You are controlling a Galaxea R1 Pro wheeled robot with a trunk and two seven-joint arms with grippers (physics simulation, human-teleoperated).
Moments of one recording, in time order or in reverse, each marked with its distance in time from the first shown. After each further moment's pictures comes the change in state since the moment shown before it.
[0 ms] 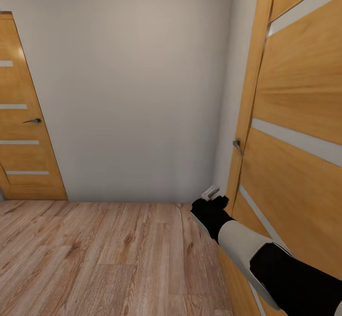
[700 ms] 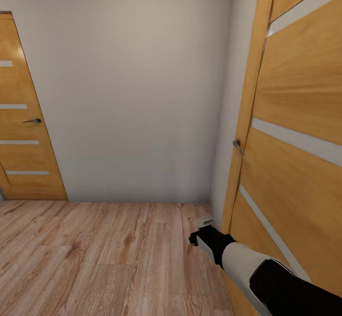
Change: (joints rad) left arm 0.000 0.000 0.000 0.000 0.000 0.000 0.000; right arm 0.108 0.000 0.005 0.164 -0.228 -0.384 0.407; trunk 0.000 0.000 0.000
